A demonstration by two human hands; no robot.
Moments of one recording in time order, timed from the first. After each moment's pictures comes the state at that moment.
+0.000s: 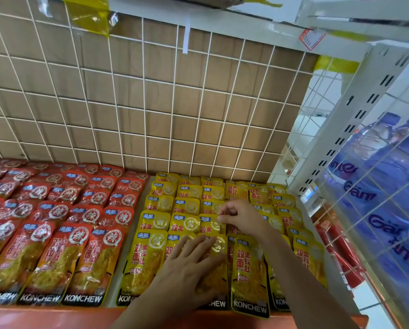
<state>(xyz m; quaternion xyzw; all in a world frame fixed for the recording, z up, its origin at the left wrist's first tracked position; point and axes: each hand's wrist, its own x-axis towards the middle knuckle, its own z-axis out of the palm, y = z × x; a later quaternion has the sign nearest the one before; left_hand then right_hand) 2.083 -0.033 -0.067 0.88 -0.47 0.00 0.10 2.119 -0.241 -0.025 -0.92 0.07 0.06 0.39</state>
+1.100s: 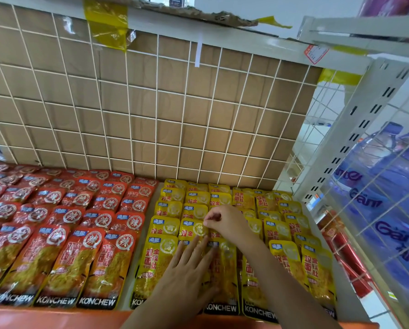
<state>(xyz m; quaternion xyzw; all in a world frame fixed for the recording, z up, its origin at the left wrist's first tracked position) 2.086 -0.021 -0.084 0.91 -0.40 0.04 0.08 2.132 -0.188 -0.027 -0.96 0.05 0.00 0.29</state>
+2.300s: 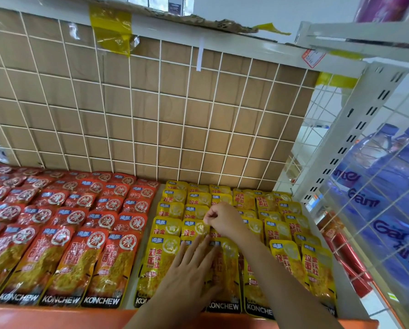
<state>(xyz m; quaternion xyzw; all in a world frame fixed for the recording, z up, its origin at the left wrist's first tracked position) 2.084 -0.020 -0.081 0.91 -0.39 0.05 0.08 2.145 -0.179 -0.027 -0.95 0.08 0.02 0.29</state>
